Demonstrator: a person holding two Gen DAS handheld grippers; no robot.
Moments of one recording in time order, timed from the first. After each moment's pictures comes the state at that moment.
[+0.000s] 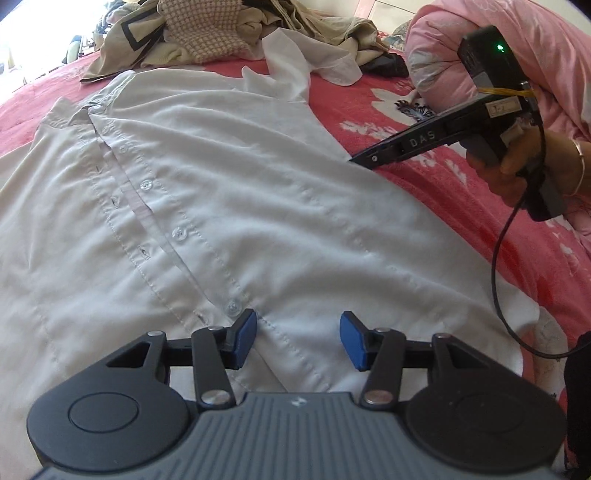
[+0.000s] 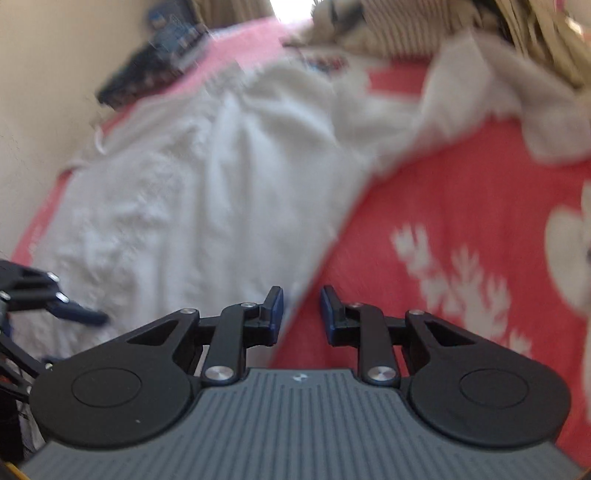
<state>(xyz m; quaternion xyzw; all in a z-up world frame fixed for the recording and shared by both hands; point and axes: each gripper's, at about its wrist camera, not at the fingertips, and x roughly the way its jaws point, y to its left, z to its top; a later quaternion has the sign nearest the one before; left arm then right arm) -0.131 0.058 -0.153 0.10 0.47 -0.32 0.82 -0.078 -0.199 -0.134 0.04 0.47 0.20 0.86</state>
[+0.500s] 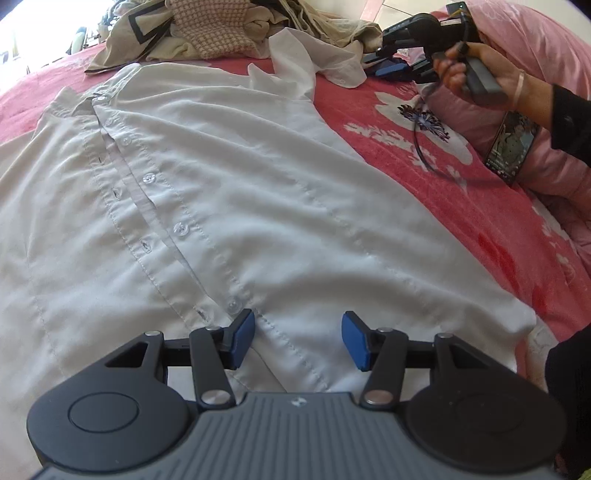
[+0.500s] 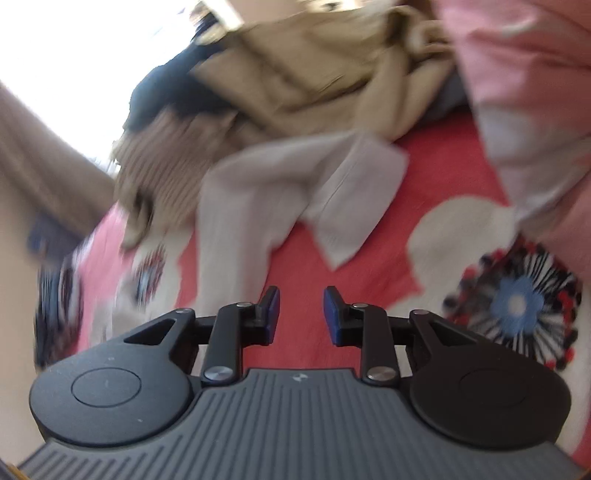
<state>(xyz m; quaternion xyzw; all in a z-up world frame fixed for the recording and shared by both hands) -0.127 0.065 -0.152 0.07 0.48 -0.32 0.82 0.012 -0.372 -0.104 0.35 0.37 -0.07 0.86</state>
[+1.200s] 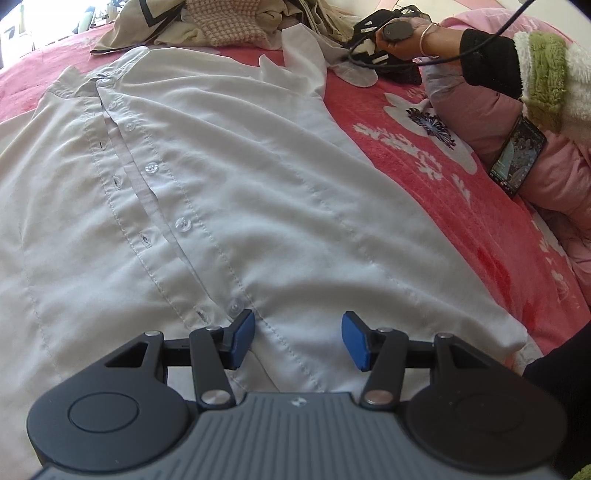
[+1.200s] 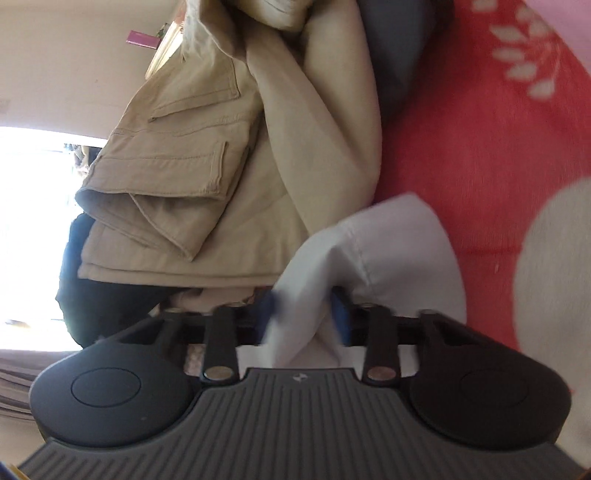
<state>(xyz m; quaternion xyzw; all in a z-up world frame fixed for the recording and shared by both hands) -0.117 0.067 -0.152 0.04 0.50 -0.32 0.81 0.130 -0.427 -0.156 0.60 0.30 -0.18 0.72</state>
